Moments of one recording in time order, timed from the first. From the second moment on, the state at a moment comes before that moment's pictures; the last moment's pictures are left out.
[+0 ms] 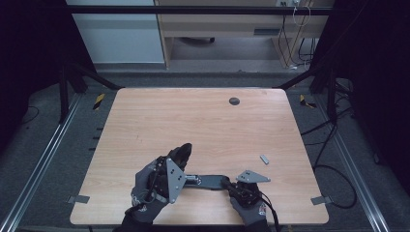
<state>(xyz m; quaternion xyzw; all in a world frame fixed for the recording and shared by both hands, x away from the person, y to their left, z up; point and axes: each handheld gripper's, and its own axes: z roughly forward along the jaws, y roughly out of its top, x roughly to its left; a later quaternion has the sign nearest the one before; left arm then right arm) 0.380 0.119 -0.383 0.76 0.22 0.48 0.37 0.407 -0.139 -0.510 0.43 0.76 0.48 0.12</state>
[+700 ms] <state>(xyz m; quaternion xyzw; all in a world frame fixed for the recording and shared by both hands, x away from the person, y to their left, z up) 0.379 0.149 -0.378 0.73 0.27 0.46 0.42 0.407 -0.139 -0.510 0.43 0.76 0.48 0.12</state>
